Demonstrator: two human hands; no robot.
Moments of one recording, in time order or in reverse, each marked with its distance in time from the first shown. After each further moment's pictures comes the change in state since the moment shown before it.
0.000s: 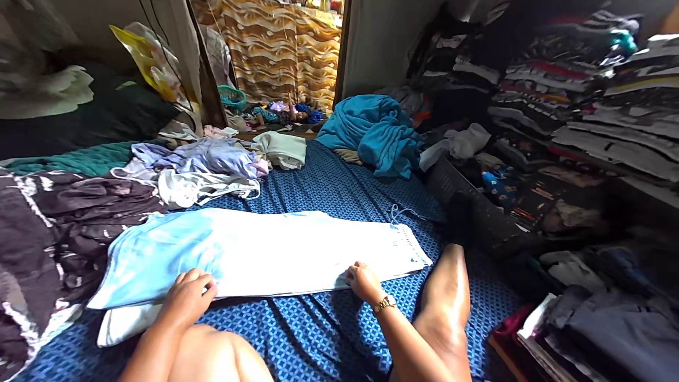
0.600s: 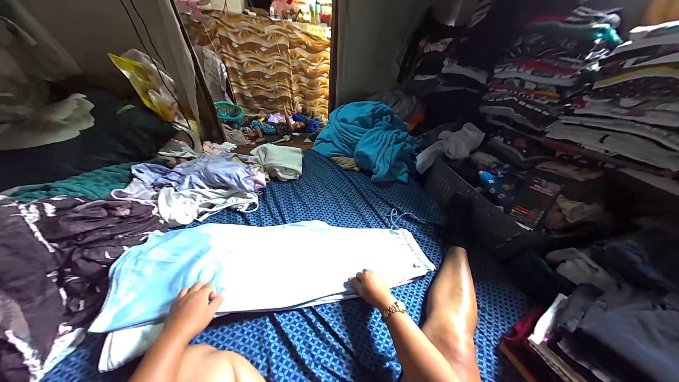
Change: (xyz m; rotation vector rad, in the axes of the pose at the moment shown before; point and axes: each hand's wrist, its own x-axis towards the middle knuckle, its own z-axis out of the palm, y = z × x) left_hand 0.020 0.010 -0.010 0.102 -0.174 -0.154; right_hand 0.000 0.012 -0.015 0.039 -0.006 0.035
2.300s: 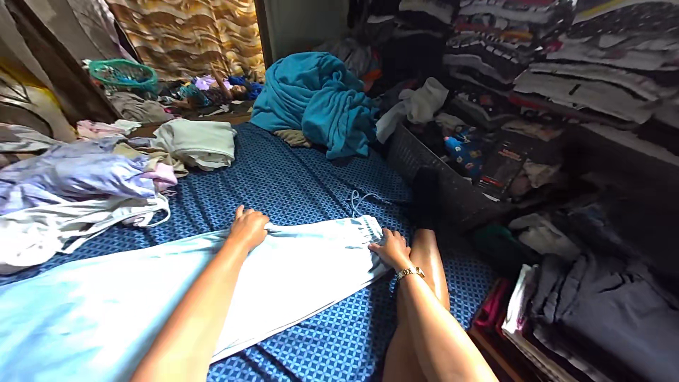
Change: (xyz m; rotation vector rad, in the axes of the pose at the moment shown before) left_hand 0.213 0.254 0.049 0.293 -0.110 0.519; right_hand 0.032 0.148 -0.085 0.209 0.299 0.582
